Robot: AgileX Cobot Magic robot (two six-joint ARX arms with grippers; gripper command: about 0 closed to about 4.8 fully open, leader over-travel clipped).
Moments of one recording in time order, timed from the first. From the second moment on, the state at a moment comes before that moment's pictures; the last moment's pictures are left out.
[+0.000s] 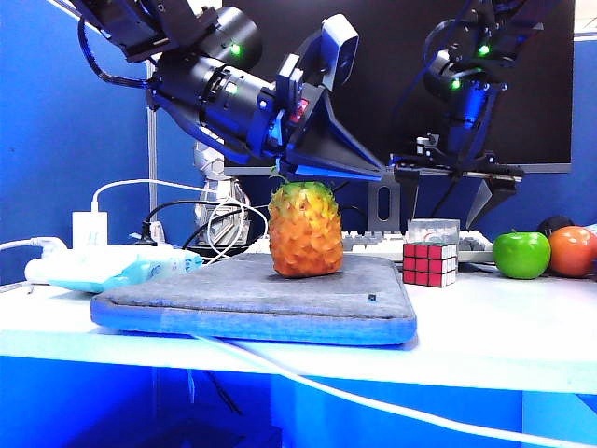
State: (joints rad) left arm -0.58 1.88 1.34 -0.23 0.94 0.43; right arm 0.17 2.21 2.05 -0.80 0.02 0.29
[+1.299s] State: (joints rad) left arm -0.58 1.88 1.34 -0.25 0.96 0.41; right arm 0.18 2.33 2.06 -0.65 -0.08 0.44
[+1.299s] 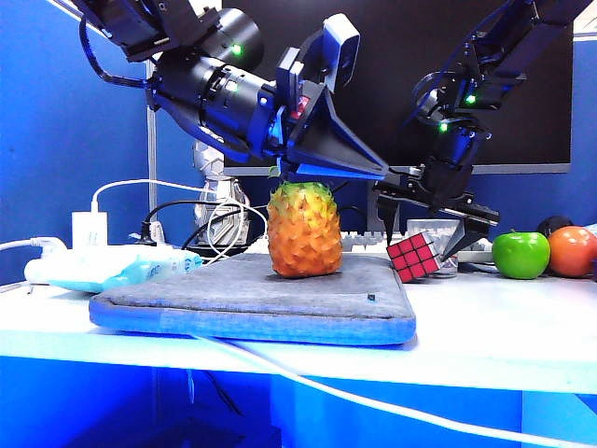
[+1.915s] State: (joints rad) left arm -0.59 1.88 1.34 -0.28 0.96 0.41; right arm 0.17 2.31 2.09 -0.78 -0.10 0.32
